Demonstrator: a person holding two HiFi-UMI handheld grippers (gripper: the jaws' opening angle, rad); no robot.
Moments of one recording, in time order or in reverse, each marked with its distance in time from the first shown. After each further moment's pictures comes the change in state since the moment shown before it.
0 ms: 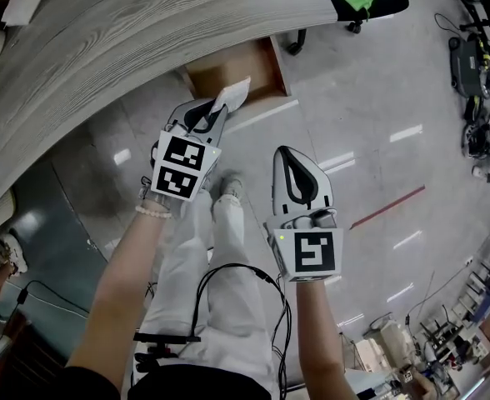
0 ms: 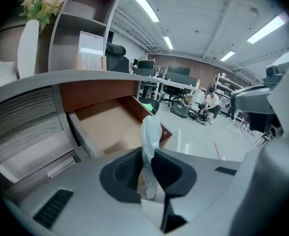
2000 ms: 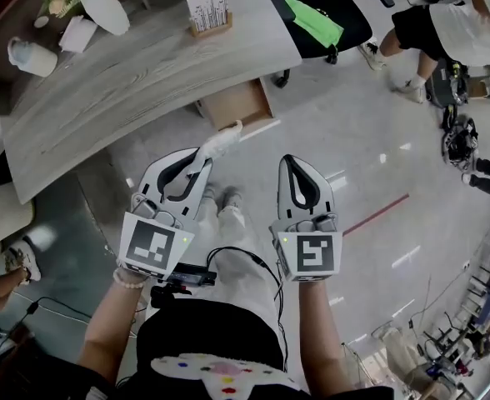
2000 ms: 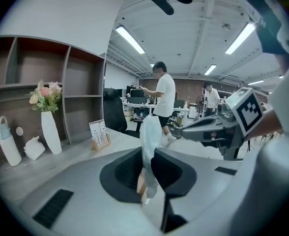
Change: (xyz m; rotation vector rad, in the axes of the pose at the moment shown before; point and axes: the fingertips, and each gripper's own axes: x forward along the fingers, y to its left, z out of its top) left arm -0.249 -0.061 0.164 0.131 -0.273 -0.013; right arm -0.101 0.025 0.147 -0.041 -0.133 -0.022
